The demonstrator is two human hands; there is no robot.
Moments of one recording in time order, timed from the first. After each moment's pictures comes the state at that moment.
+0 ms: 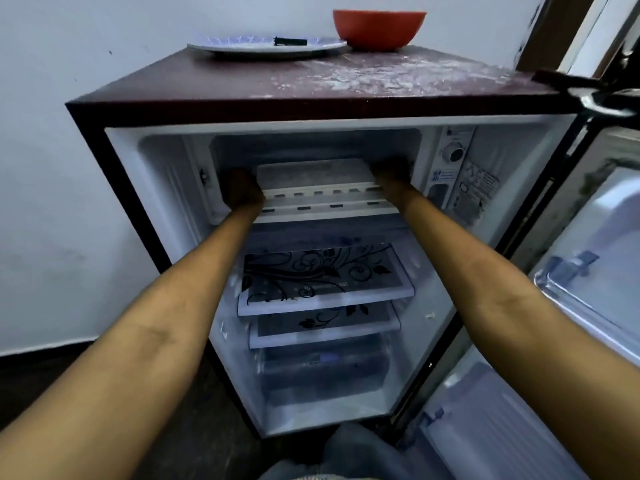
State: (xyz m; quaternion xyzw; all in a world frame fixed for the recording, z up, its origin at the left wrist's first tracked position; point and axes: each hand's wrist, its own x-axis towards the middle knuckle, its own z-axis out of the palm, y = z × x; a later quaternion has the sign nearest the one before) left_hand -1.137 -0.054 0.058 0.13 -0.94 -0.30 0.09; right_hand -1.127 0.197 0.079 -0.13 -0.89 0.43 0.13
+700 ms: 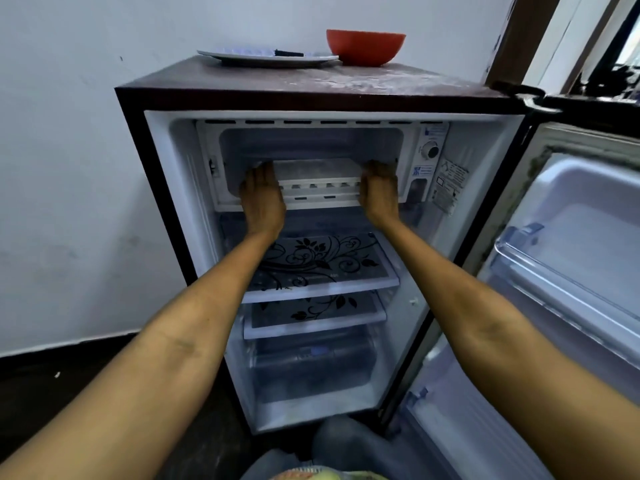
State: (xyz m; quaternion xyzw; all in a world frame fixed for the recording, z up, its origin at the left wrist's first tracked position) left_hand -1.049 -0.028 0.038 -0.04 -0.92 -0.23 0.31; right_hand -1.043 0.182 0.053 0.03 -0.92 0.19 0.34
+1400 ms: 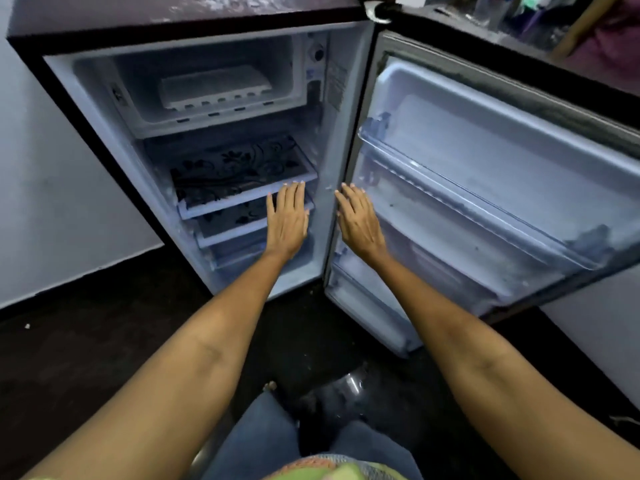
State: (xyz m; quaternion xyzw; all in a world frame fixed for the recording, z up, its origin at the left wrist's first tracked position) left_hand -0.782 0.062 0.014 -0.26 -0.96 -0.09 0.07; right_hand -0.730 0.216 -0.004 -0.02 -0.97 0.06 0.24
